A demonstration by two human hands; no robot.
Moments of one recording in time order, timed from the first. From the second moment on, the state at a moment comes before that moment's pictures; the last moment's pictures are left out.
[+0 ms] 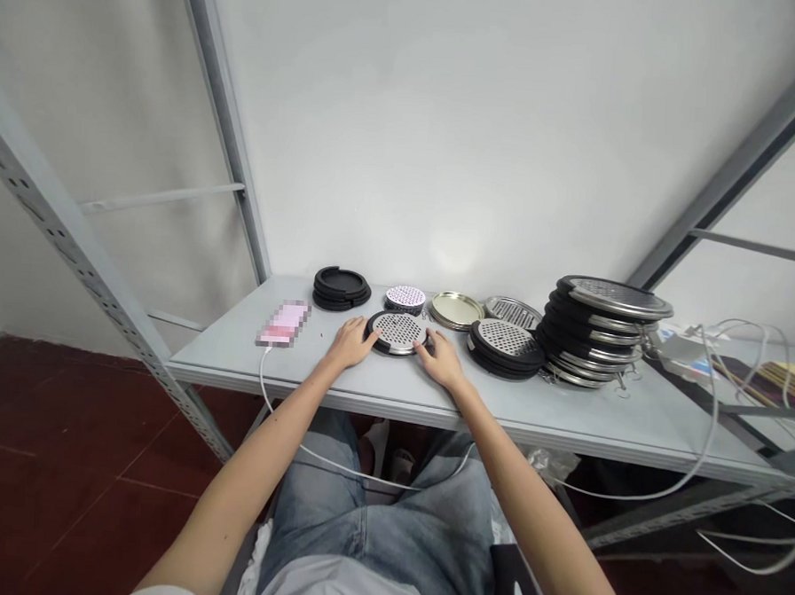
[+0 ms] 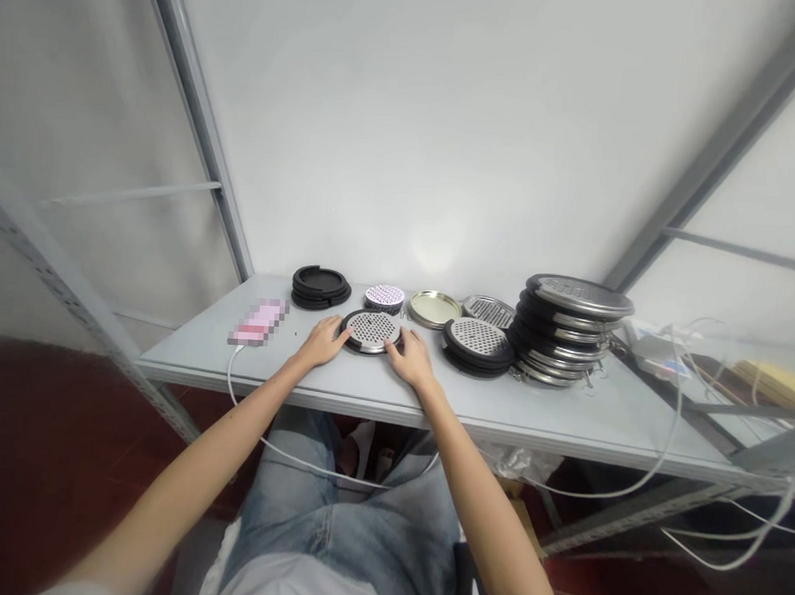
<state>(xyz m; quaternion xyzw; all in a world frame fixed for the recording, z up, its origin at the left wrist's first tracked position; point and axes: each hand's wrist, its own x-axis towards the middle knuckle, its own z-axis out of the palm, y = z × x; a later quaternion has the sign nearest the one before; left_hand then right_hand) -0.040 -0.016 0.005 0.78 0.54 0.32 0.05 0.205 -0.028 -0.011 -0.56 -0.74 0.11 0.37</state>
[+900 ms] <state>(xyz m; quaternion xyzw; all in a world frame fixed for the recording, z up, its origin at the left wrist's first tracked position) -0.042 -0.018 0.002 0.81 0.50 0.32 0.06 0.200 -0.038 -0.007 -0.55 -0.79 0.06 0.25</state>
